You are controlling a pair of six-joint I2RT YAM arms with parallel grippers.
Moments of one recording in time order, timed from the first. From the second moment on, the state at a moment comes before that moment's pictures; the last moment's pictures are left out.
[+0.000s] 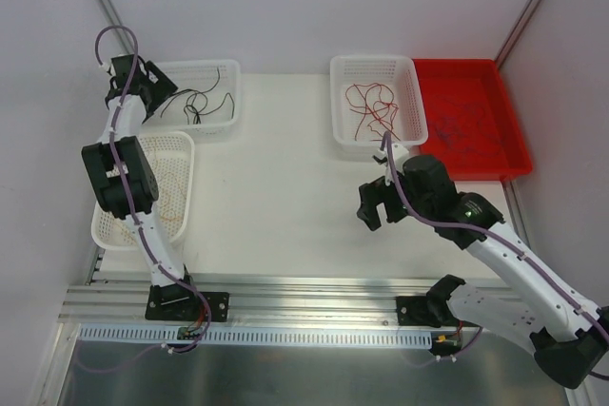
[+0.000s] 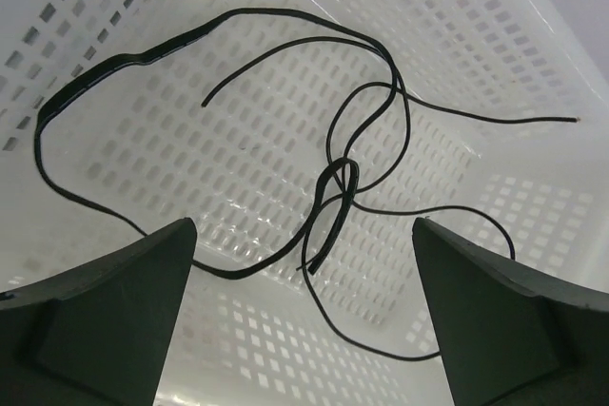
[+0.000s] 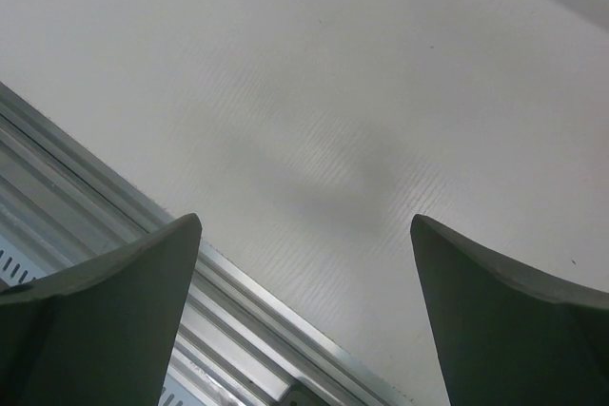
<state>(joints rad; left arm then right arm) 0.28 2.06 1.74 -0.36 0.02 -0.57 0.69 0.90 0.93 -0.74 -0.05 0.12</state>
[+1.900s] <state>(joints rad) 0.01 0.00 1.20 -1.26 -0.17 -0.32 0.69 0.02 1.08 -1.19 0.54 0.30</state>
